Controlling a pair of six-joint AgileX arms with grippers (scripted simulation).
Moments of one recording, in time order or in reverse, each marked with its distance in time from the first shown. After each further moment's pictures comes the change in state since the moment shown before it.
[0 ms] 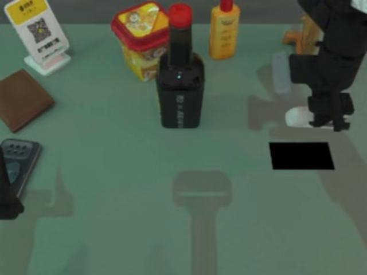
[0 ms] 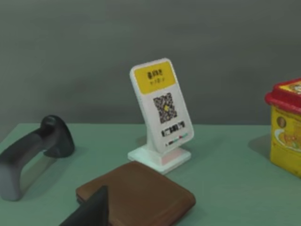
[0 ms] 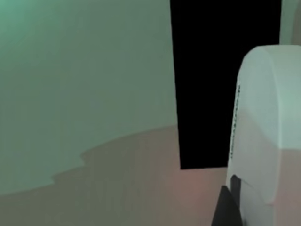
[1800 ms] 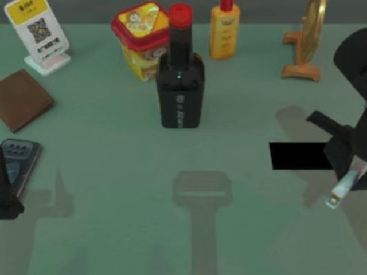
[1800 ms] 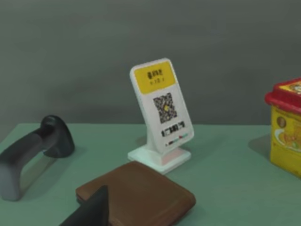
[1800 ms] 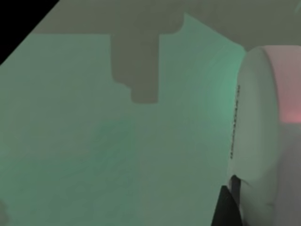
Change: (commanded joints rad) left arm 0.000 0.000 0.000 0.000 0.000 0.000; right arm 0.055 -0.481 -0.635 0.198 -0.003 2.277
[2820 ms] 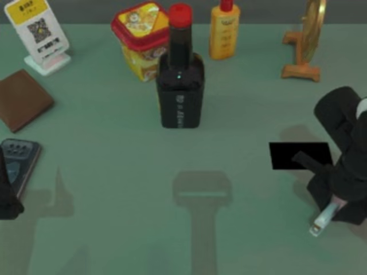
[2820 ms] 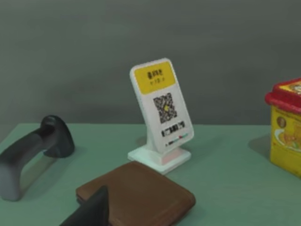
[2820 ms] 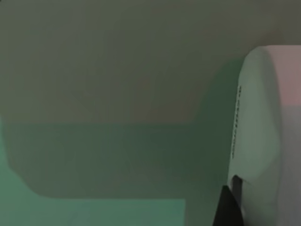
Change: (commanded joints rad) left arm 0.000 0.000 0.000 0.000 0.000 0.000; right arm -0.004 0.166 -0.247 0.411 0.000 0.006
